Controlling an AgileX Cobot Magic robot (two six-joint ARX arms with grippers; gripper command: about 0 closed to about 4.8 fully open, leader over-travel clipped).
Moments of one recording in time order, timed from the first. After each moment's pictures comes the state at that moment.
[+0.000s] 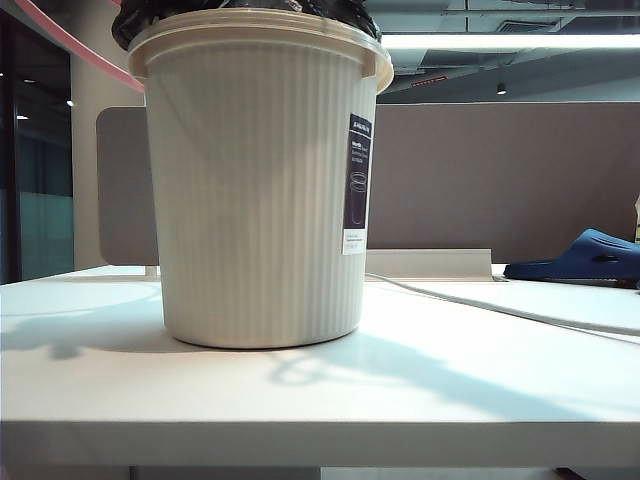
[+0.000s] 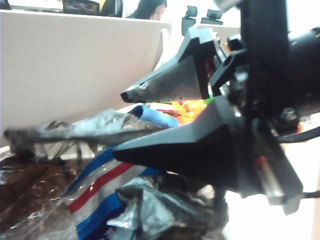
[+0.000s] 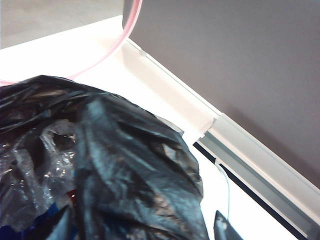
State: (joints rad) left arm -0.35 1.31 1.12 0.21 0.64 -0.12; right arm 0.60 1.75 1.94 -0.59 0.00 -0.23
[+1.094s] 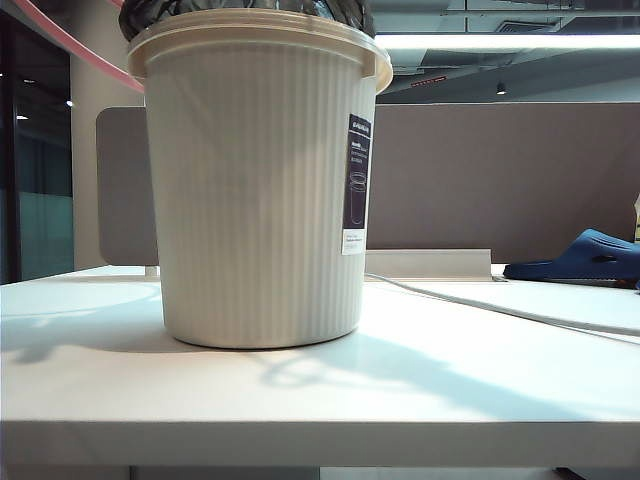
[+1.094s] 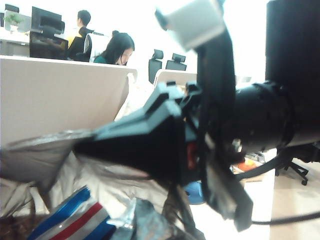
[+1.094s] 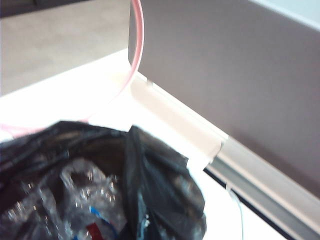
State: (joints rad) left arm -0.35 1.31 1.12 0.43 0.72 -0.32; right arm 0.60 1.74 1.98 -0.54 -0.04 -0.15
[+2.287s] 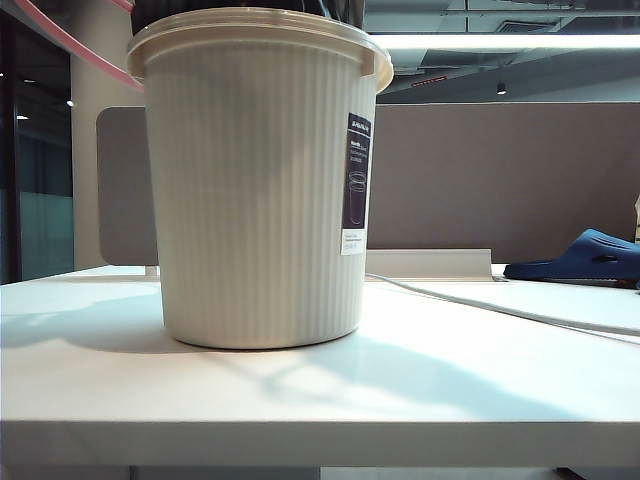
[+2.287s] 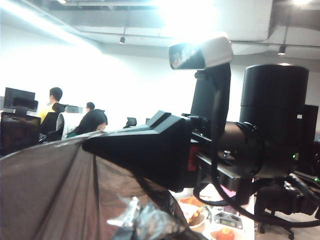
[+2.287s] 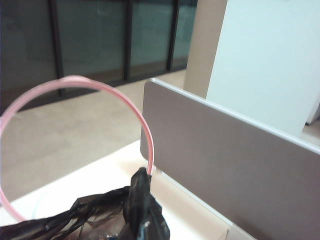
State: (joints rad) left arm -0.35 1.30 1.24 0.69 0.72 -0.53; right arm 0.60 1.73 2.25 -0.52 -0.13 -0.08
